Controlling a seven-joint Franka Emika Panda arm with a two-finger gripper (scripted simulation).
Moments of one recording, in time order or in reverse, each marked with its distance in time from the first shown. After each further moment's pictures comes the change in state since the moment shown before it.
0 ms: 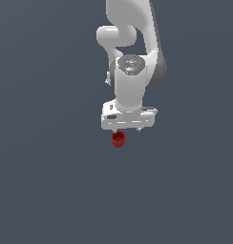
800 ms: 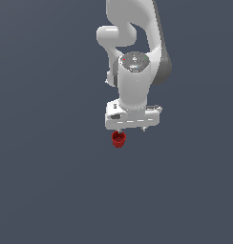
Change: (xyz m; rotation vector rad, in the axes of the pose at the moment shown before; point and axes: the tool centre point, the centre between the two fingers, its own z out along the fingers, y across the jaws) arm 0.004 -0.018 -0.007 0.035 0.010 -0.007
